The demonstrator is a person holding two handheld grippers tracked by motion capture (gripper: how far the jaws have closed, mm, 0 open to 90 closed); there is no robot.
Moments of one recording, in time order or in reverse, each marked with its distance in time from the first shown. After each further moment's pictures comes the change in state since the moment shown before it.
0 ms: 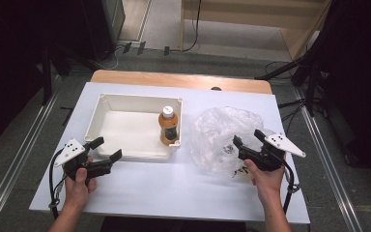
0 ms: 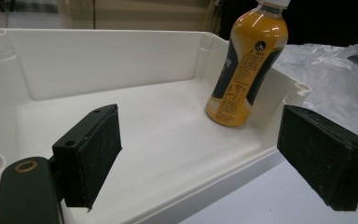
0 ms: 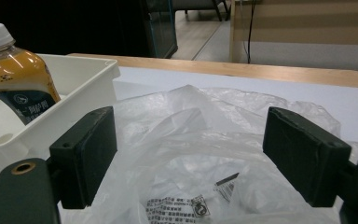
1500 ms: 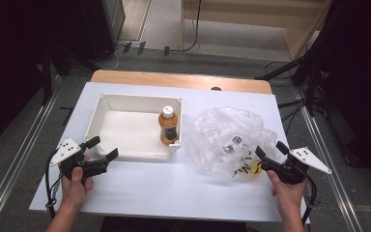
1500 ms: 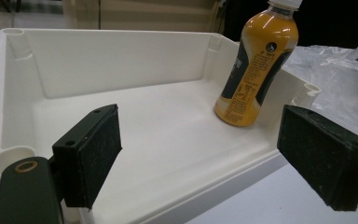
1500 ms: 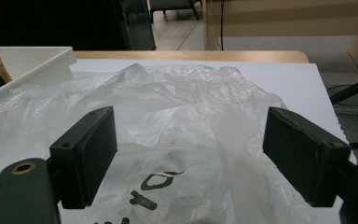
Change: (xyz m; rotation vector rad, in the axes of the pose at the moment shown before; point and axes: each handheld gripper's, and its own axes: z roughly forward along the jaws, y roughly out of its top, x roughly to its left) left arm 0.009 -0.001 -0.004 -0.008 0.012 -0.003; right arm -0.048 -0.027 -0.038 -0.008 -0.079 0.038
